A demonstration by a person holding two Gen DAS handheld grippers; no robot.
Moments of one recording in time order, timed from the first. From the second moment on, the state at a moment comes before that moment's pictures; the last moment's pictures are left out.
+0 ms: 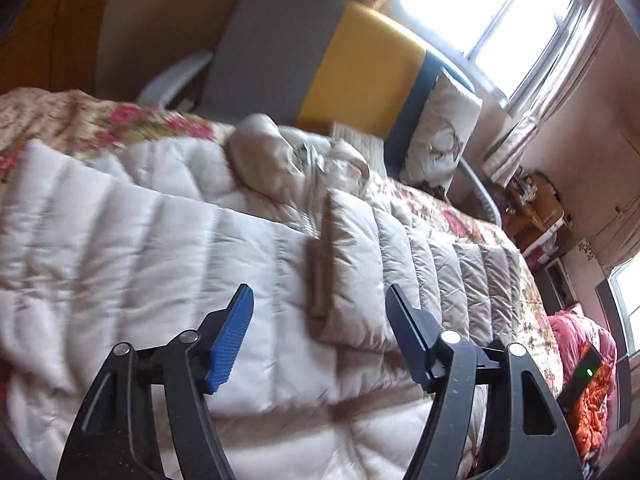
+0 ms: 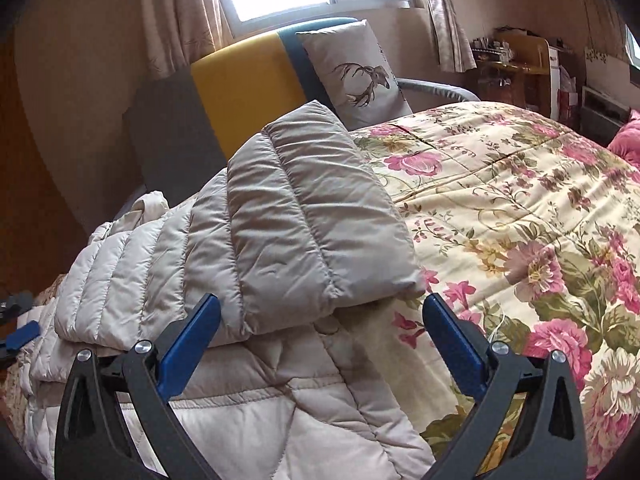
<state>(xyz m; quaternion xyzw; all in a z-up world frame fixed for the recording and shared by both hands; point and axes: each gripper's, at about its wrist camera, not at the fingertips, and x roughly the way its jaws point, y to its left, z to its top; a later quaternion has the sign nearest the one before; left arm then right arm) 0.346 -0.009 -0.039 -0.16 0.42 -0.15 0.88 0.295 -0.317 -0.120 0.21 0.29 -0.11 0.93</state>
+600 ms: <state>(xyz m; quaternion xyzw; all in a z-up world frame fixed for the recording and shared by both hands) 0.342 -0.001 0.015 -0.15 0.37 -0.16 0.90 0.281 -0.324 -0.121 0.24 0.26 -0.10 0.93</state>
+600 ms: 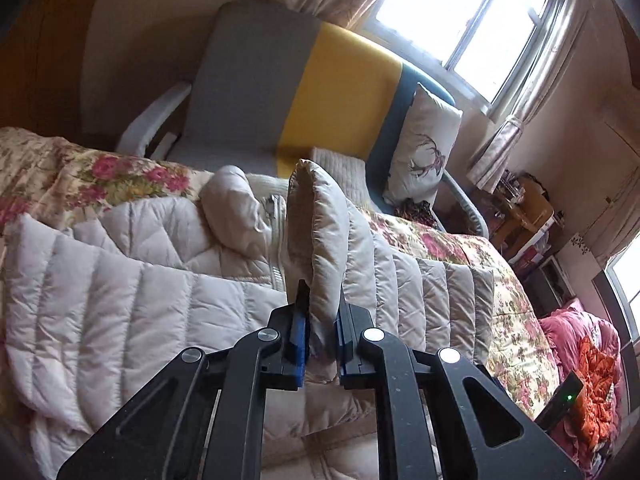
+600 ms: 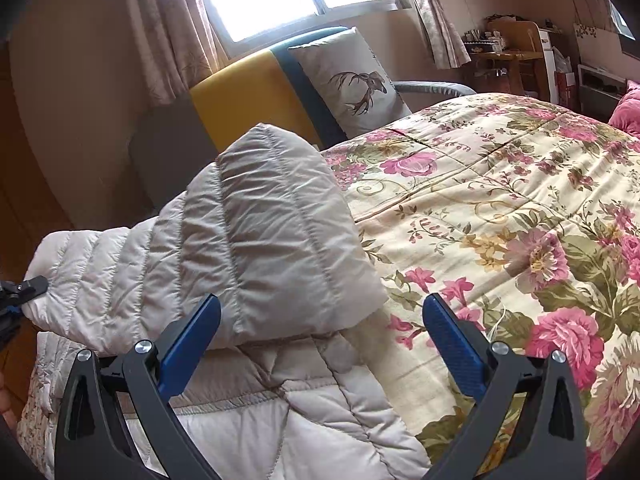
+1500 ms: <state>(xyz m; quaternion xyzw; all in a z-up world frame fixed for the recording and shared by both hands) 0.305 0.062 -0.100 -0.14 0.38 -0.10 0.91 0.419 -0.323 -0.125 0.13 0.41 -0.16 0.89</state>
